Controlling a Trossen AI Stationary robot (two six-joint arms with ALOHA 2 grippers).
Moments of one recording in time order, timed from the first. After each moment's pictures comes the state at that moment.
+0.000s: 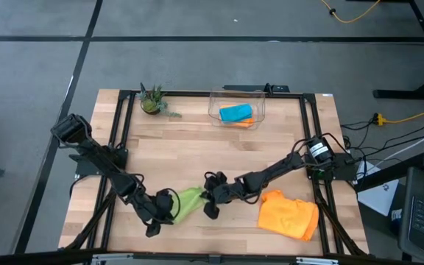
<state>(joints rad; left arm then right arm) -0.74 1.50 0.62 0.13 -0.15 -0.84 0.36 2.09 1.20 0.20 0.26 0.68</state>
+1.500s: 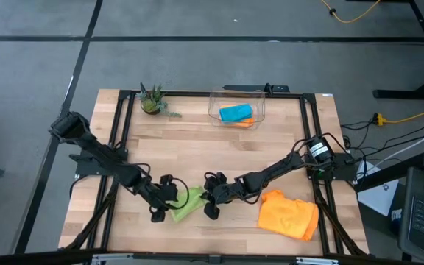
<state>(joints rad) -0.60 1.46 0.62 -0.05 -0.16 -0.57 0.36 2.09 1.20 0.21 0.24 0.68</state>
